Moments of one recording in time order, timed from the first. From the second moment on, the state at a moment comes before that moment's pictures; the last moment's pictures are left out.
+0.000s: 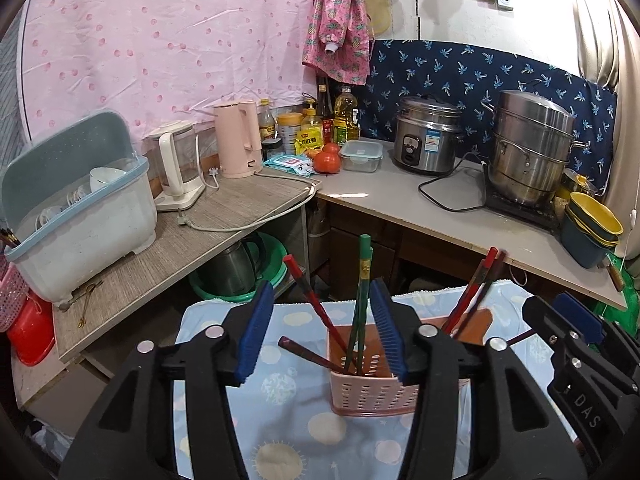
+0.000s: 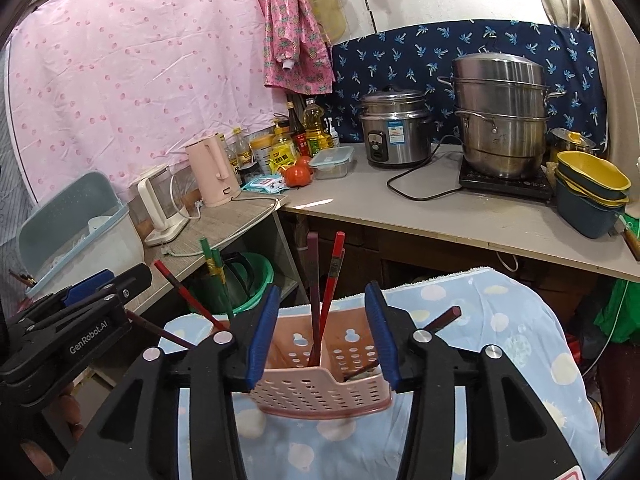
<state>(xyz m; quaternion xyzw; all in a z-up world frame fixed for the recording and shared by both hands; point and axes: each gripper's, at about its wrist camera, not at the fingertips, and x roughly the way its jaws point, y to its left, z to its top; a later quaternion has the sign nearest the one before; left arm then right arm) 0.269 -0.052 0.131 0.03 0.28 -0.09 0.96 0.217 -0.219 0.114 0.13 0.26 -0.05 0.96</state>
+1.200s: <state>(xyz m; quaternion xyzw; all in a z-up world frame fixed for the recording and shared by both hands) 0.164 -0.046 0.096 0.04 0.32 -0.09 0.94 0.104 -0.184 0.098 0.07 0.29 -0.09 0.95</state>
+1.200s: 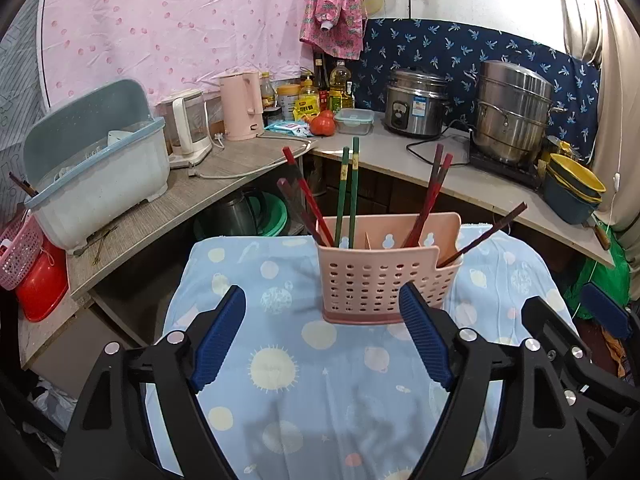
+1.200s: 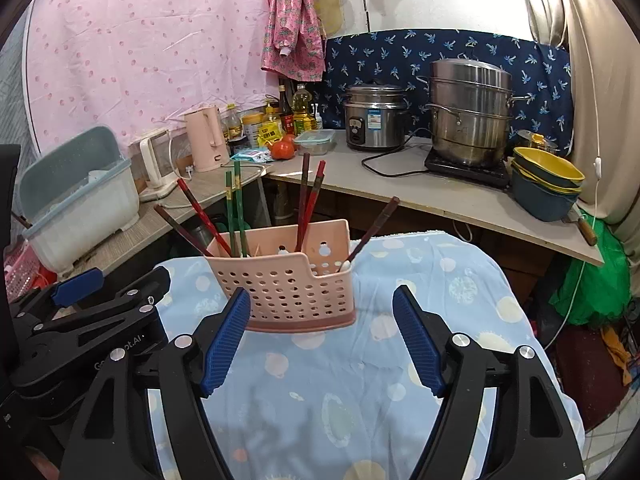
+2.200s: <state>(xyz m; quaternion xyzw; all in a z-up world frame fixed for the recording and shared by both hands) 0.149 -0.026 0.063 0.04 0.36 -0.05 0.93 0.088 -0.175 0.075 0.05 0.32 -0.11 0.94</state>
